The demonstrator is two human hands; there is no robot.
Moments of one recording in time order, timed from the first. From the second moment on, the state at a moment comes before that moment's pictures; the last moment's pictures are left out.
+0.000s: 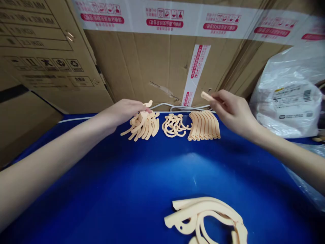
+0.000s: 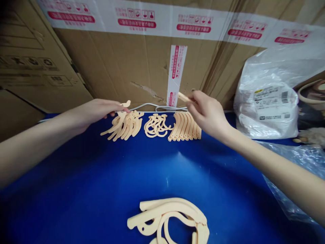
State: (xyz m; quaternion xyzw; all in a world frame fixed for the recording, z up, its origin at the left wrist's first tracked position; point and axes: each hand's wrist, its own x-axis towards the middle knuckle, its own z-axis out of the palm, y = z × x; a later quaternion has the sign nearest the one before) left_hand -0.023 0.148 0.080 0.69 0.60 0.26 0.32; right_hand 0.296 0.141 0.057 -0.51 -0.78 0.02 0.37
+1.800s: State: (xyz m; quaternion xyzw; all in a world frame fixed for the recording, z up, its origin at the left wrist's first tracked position) left_hand 0.029 0.046 0.060 0.85 0.37 -0.02 0.38; right_hand 0.282 0.081 0.036 -0.37 -0.90 0.02 0.22
